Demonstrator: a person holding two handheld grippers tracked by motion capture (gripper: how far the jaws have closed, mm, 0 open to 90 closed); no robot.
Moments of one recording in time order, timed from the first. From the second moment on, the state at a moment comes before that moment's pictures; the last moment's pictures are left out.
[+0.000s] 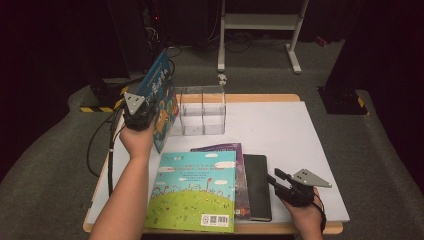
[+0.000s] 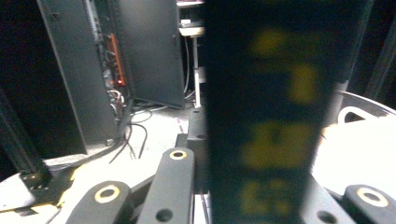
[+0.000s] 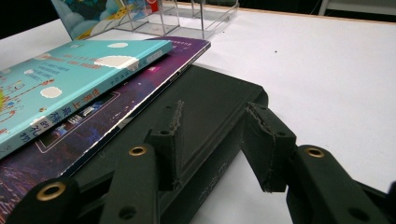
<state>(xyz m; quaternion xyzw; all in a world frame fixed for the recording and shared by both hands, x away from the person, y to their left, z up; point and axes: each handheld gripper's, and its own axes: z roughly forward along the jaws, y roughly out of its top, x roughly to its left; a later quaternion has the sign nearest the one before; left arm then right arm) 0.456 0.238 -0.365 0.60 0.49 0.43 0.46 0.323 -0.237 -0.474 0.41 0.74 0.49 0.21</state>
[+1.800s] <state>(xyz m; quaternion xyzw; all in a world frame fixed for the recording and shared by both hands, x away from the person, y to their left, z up) 0.375 0.270 -0.442 0.65 0.52 0.28 0.48 0.327 -0.225 -0.486 0.40 0.76 0.47 0.21</state>
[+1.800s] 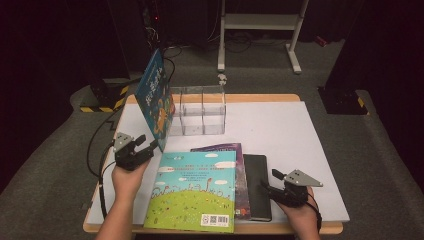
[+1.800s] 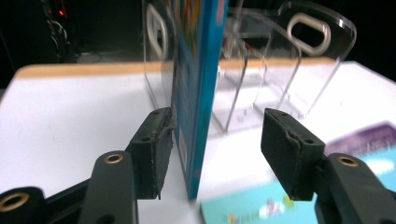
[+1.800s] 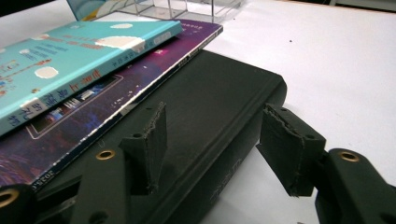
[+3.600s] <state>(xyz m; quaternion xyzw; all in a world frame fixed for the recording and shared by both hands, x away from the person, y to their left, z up) 0.302 0.198 -0.505 0.73 0.49 0.08 0.46 0.312 -0.213 -0.466 0.41 0.73 0.51 0.20</state>
